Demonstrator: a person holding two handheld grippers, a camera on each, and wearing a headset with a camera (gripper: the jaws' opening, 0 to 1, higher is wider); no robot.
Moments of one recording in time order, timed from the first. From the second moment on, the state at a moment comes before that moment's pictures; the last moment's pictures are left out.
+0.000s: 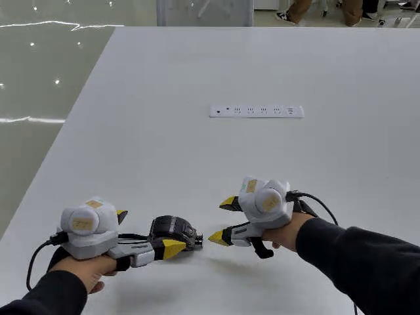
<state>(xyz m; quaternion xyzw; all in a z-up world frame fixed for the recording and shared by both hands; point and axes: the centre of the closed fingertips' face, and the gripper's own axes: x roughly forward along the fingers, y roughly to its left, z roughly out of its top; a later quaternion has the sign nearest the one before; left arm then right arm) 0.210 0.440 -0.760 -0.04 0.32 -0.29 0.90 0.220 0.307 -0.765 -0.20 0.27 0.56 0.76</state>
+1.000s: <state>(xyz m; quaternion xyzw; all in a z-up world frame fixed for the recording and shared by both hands) 0.165 0.487 -0.737 -0.03 0.29 -0.29 0.91 0.163 0.111 -0.735 -0.15 0.27 0.39 0.87</state>
